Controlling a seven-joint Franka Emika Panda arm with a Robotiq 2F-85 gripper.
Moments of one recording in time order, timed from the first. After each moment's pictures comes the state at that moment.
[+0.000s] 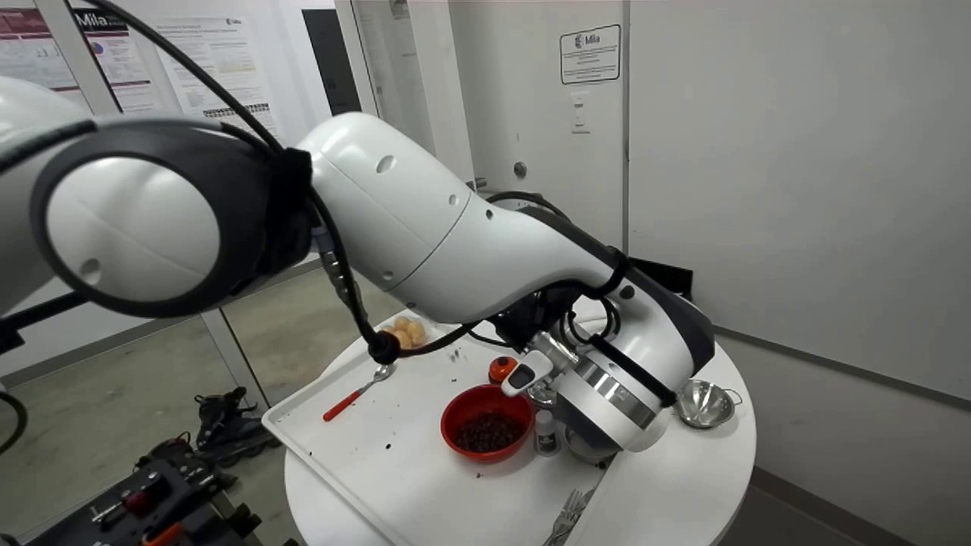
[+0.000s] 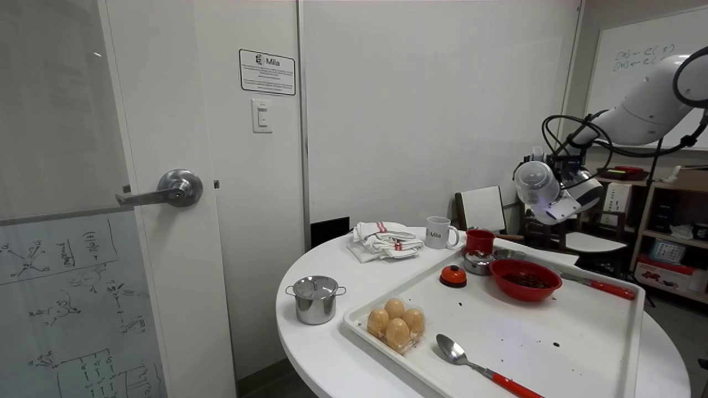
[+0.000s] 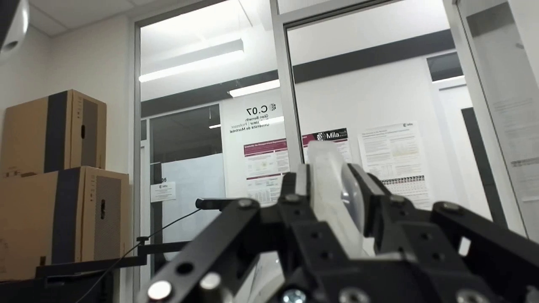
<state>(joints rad) -0.61 1.13 -0.15 -1.38 1.52 0.63 0.92</state>
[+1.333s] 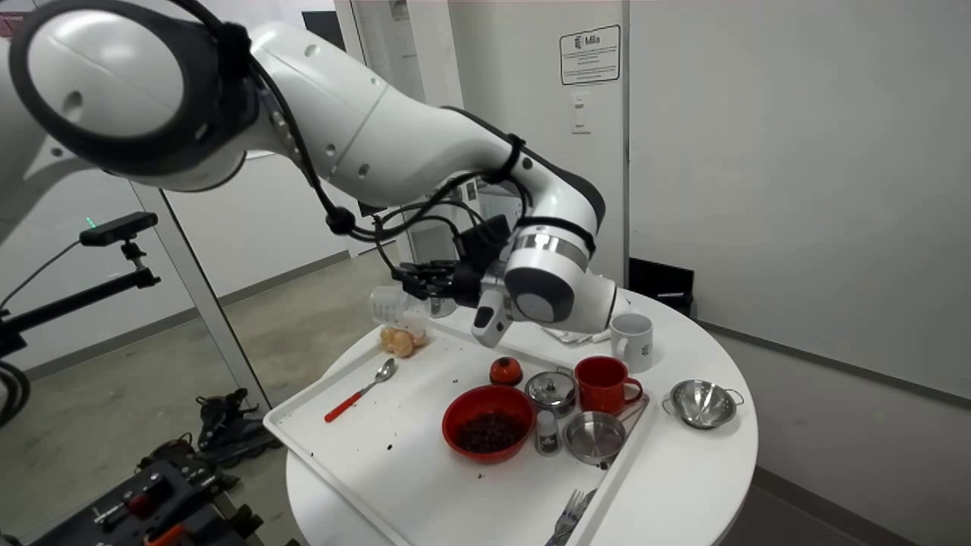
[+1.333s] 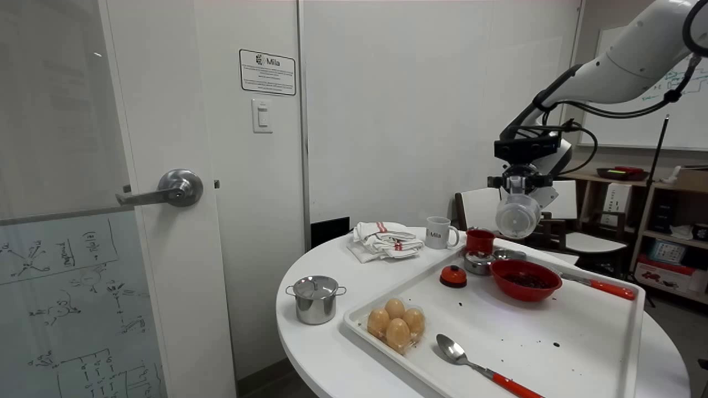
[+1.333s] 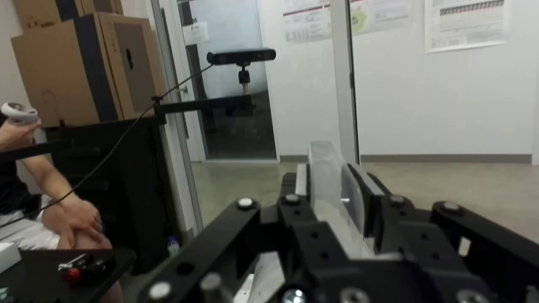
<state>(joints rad) -0.28 0.90 -0.30 -1.52 1.23 0.95 0.73</state>
